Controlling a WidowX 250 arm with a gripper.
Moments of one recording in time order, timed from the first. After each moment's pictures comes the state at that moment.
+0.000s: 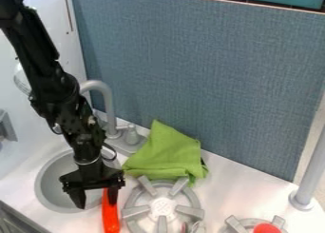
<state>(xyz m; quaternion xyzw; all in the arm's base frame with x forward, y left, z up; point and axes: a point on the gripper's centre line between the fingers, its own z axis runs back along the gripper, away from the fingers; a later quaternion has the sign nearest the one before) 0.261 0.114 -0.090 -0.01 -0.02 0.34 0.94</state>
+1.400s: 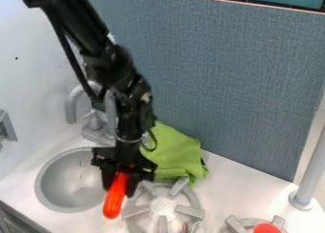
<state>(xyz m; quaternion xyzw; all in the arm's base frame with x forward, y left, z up) 0.281 0.059 -0.035 0.08 0.04 0.18 0.98</state>
